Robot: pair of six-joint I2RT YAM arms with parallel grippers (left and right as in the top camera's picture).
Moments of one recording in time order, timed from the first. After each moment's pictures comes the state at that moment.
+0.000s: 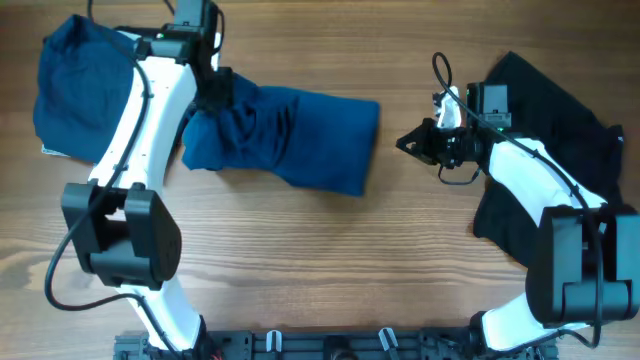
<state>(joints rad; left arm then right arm) -0.13 1.96 1.77 -1.10 -0.15 -0.13 0.03 1.73 0.99 -0.36 -0.65 0.38</state>
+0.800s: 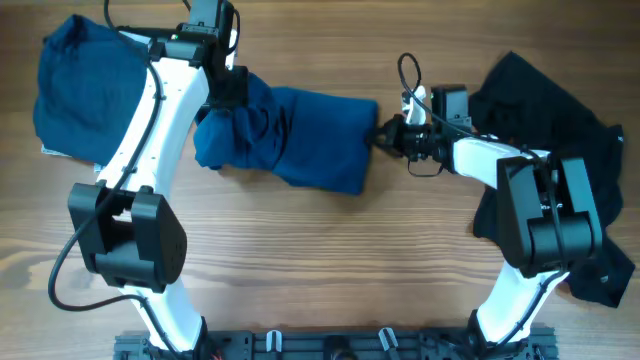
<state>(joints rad) -0.18 1.95 1.77 -1.07 -0.10 -0.13 0.13 2.00 0.99 0.11 -0.77 0.59</state>
